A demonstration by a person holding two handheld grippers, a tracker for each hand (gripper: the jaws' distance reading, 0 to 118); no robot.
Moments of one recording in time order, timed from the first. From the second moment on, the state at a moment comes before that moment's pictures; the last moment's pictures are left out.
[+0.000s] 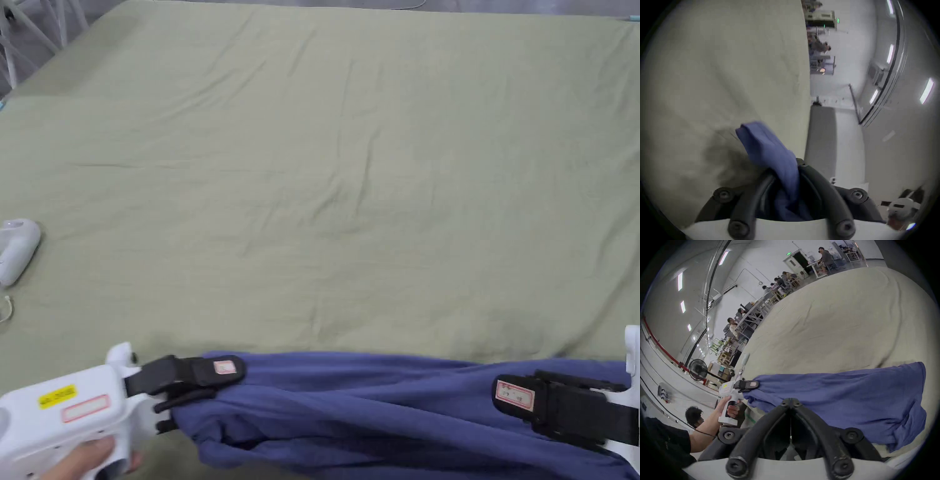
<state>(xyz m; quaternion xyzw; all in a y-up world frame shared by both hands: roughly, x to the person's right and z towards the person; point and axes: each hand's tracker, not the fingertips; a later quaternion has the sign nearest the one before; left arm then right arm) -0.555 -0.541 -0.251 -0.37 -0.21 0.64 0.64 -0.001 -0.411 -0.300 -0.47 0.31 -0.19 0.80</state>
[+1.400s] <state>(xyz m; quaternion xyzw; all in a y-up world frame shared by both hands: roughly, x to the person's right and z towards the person) -0.226 -0.399 -0.286 -0.47 -0.30 0.23 0.80 0.037 -0.314 -0.195 -0.38 0.18 -0.10 0.90</state>
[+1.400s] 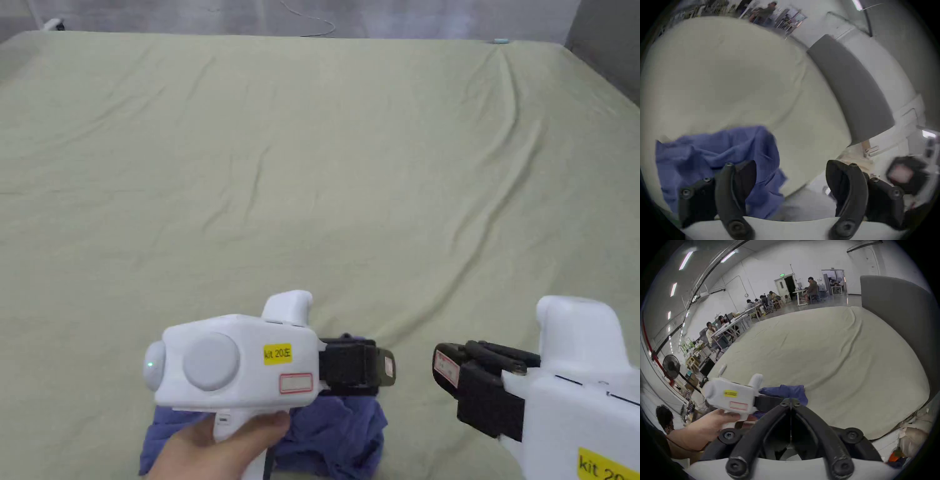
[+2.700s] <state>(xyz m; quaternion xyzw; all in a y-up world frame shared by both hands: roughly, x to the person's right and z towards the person) -0.307 -0.395 -0.259 -0.45 -0.31 0.38 0.75 0.062 -0.318 -0.244 -0.35 0.26 -0.35 0.83</state>
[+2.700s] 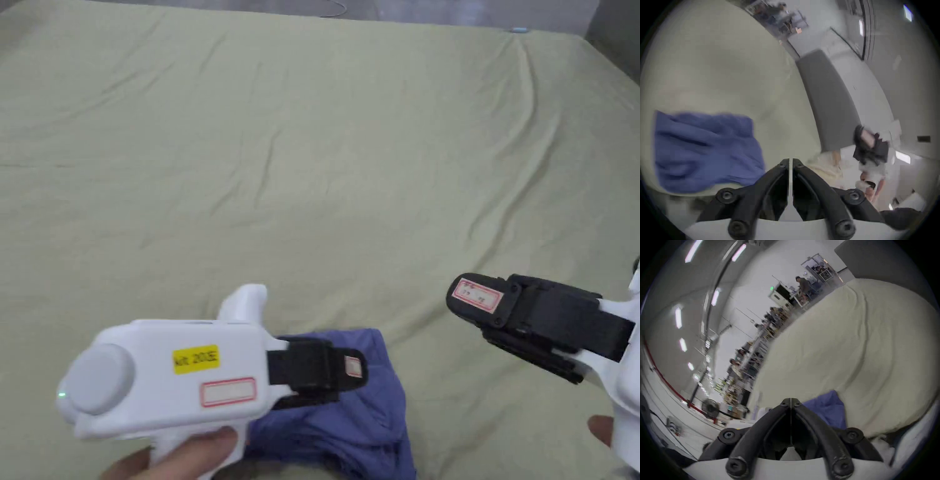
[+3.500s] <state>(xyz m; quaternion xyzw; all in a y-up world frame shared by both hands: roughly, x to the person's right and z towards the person) -0.430 -0.497 -0.283 -0.52 -0.16 0.39 0.74 -0.063 -0.494 -0.328 -0.64 0.17 -0.14 0.74</state>
